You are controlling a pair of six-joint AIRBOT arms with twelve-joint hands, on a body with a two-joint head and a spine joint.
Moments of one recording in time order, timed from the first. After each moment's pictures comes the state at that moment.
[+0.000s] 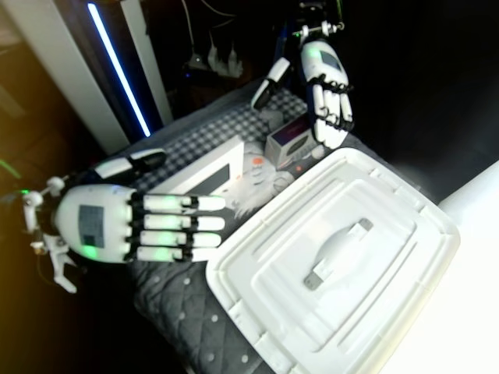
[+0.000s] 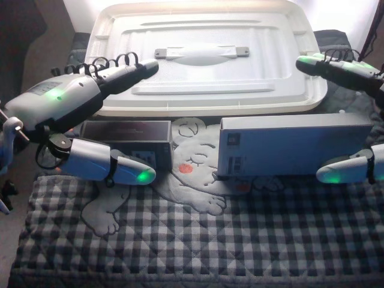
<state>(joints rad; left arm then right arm) 0.71 -0.98 1.11 -0.06 -0.82 0.85 -0.75 -1.12 1.36 0.02 1.20 -0.16</state>
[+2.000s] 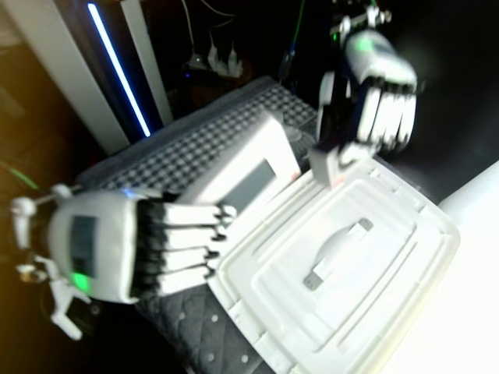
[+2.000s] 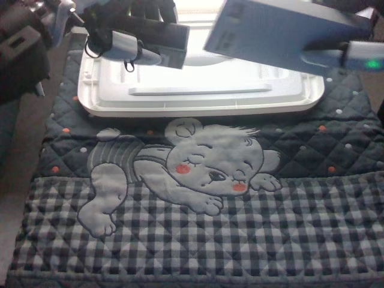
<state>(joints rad) 0.28 -1.21 1.47 0.08 -0.54 0.95 -0.38 -1.22 1.60 -0.06 1.06 -0.28</state>
